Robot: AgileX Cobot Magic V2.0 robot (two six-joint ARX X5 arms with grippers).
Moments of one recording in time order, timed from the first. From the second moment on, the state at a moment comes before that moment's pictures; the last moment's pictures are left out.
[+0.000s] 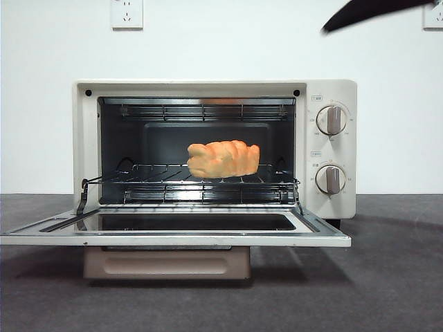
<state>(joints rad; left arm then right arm) -0.82 0.65 1.04 -0.98 0.02 -0.38 0.65 0.94 0.98 -0.62 -0.34 0.38</state>
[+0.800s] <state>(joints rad) -0.18 1.06 0.90 -0.77 0.44 -0.19 0.65 0.53 0.98 -0.99 -0.24 0.30</state>
